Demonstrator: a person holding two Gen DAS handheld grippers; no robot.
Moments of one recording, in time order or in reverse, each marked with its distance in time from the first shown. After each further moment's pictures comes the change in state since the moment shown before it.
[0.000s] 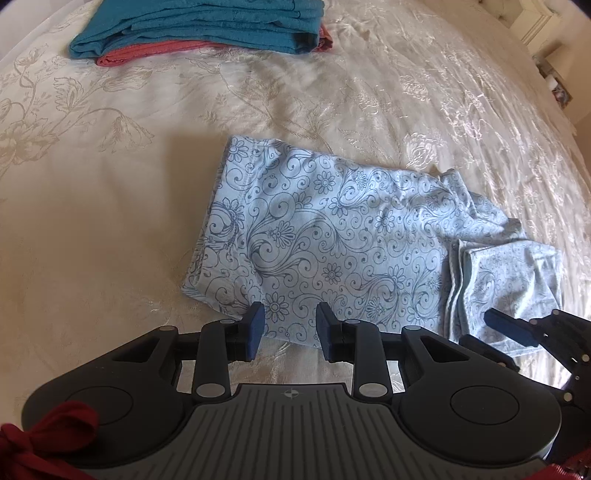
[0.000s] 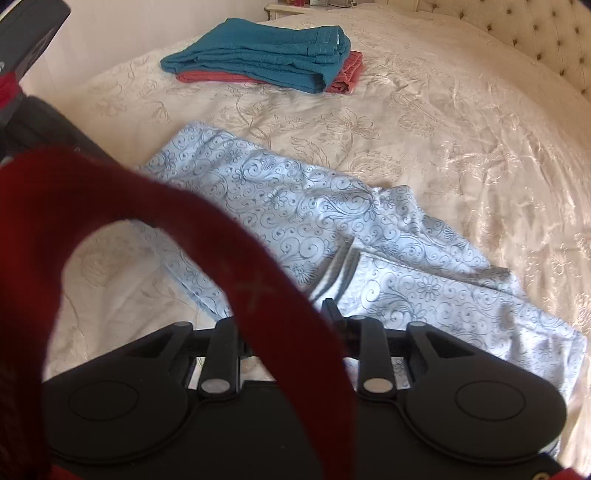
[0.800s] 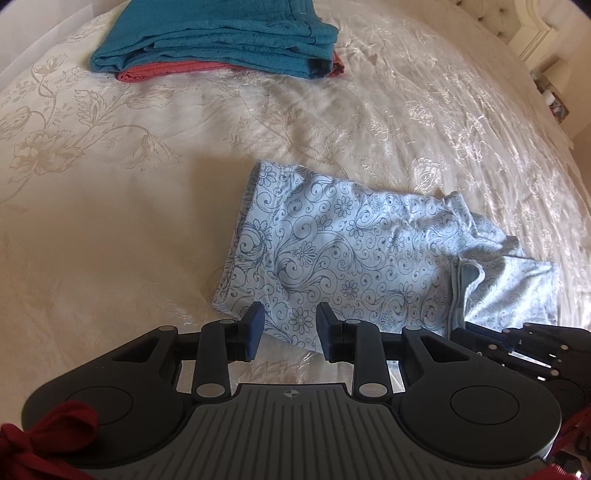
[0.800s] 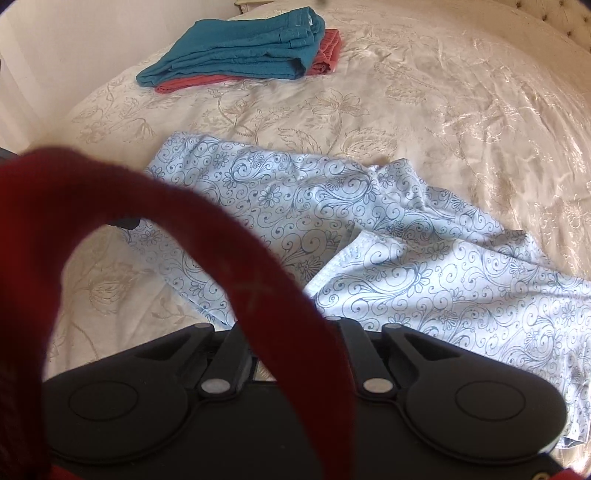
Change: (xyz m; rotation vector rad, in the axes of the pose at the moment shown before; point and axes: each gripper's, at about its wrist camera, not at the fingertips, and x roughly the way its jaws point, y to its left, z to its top) left arm -0.018 0.019 0.002 -0.015 -0.062 -0.007; right arm 0.022 -0.013 0.013 0.230 0.057 0.089
